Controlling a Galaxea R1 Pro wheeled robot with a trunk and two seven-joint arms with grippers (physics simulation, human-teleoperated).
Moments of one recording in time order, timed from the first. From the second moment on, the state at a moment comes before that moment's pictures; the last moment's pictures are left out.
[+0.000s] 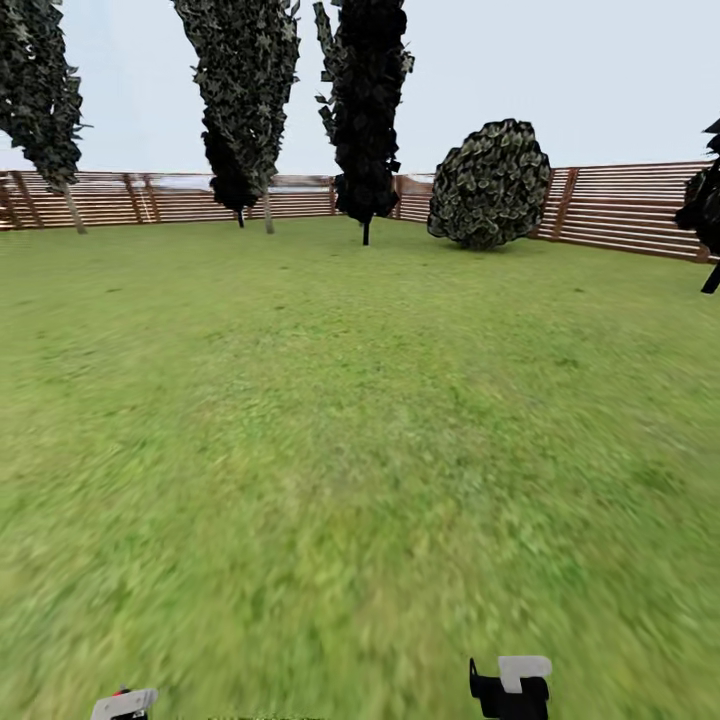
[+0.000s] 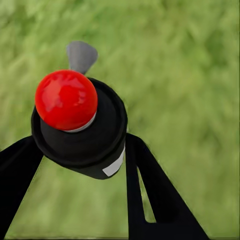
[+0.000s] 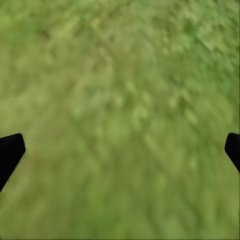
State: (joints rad) left arm -0.36 0.25 -0.06 -0.07 0.30 -0.44 -0.12; right arm -0.40 0.03 -0.25 -0.14 0.35 -0.48 -0.21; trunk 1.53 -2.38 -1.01
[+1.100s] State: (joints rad) left arm -0.36 0.25 -0.06 -0.08 0.30 -0.44 -0.12; right arm -0.40 0.03 -0.25 -0.14 0.35 -0.48 -0.21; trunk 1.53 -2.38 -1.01
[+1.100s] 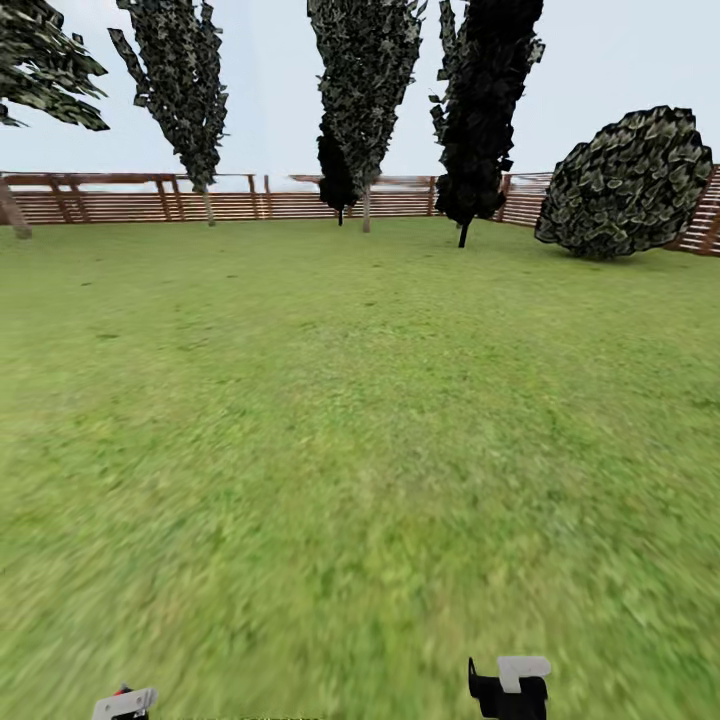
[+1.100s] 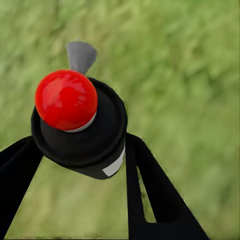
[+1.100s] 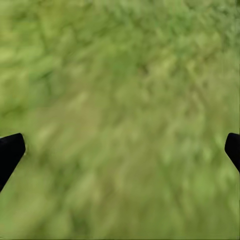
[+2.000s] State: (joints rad) left arm -0.36 0.21 -0.06 -0.07 0.30 -0.44 -0.12; right arm -0.40 0.03 -0.25 -0.15 0.36 -0.48 -0.21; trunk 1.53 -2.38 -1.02
